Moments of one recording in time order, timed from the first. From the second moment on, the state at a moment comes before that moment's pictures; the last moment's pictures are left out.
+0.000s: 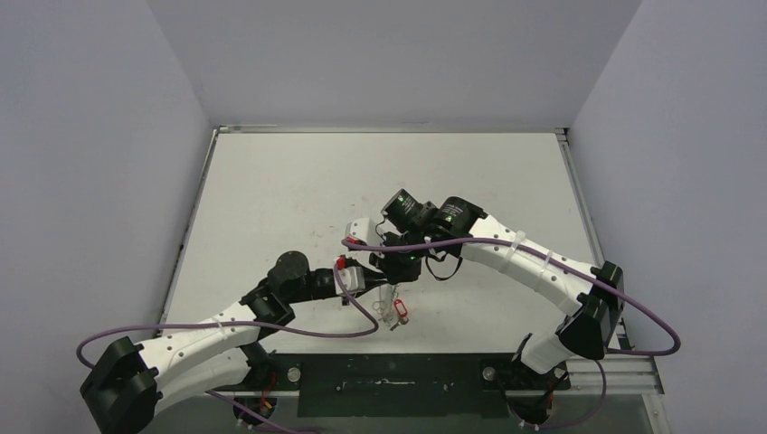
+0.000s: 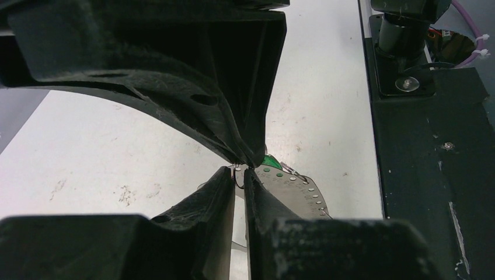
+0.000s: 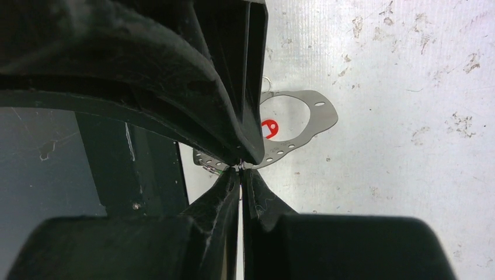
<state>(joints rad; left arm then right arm) -0.84 0.90 0.37 0.45 0.54 0.26 0.96 1.53 1.47 -1.04 -0.36 -0.41</state>
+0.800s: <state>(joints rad) -0.84 0.91 0.43 0.37 0.56 0.30 0.98 1.51 1.47 -1.04 -0.34 -0.43</state>
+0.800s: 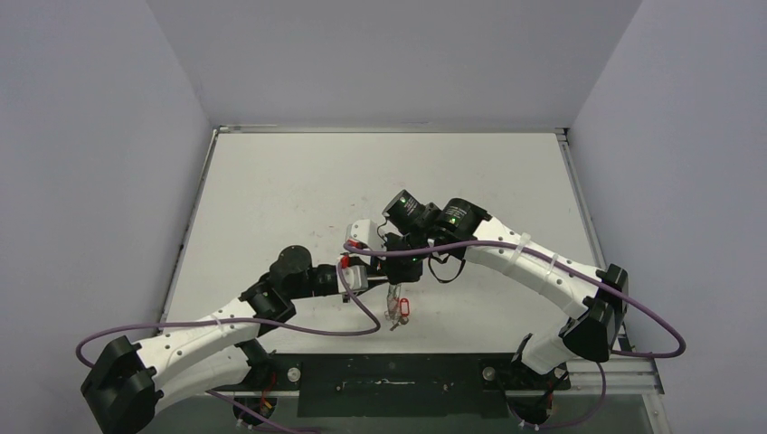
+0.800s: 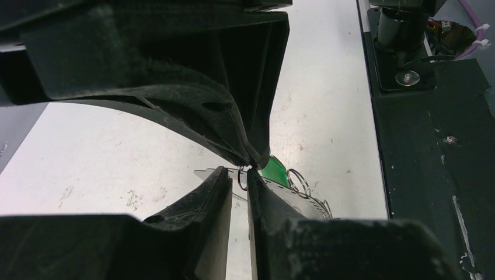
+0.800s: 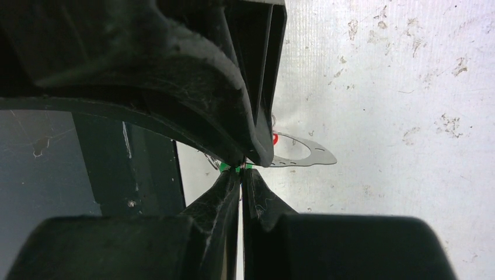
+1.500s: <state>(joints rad) -0.84 0.94 0.44 0.36 0.56 0.29 0.98 1.49 1.44 -1.01 -0.31 -0.42</state>
